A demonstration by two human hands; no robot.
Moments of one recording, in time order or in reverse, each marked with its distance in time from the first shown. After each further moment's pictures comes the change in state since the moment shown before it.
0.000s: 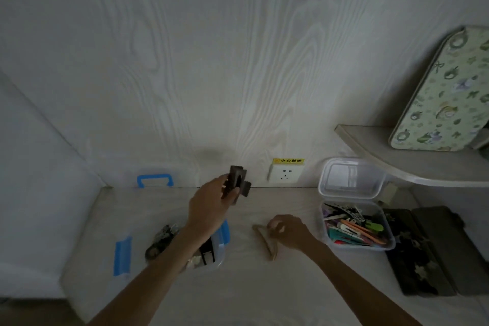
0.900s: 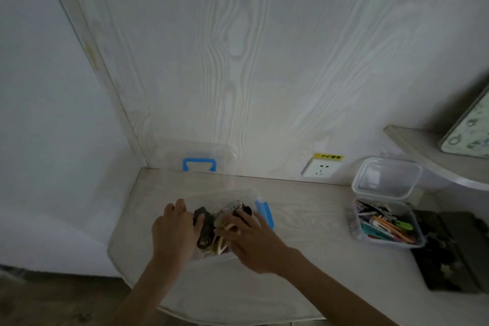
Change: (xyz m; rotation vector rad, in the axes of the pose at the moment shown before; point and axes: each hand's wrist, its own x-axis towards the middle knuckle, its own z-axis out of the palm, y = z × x) left_hand -0.088 -0.130 -0.065 0.660 -0.001 -0.170; right_hand -0.042 -0.145 0.092 -0.537 -0.008 -0.616
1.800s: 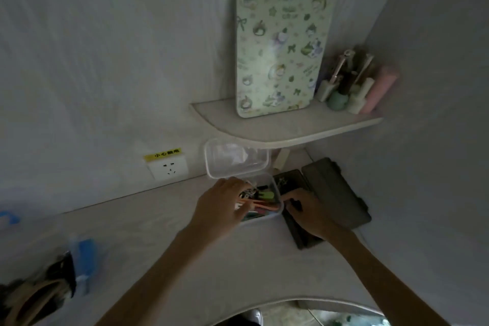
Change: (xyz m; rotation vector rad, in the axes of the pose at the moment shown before) left_hand 0.007 0.392 -0.030 -0.337 -0.150 0.802; right_hand -0.287 0.311 -0.005 0.546 0.371 0.771
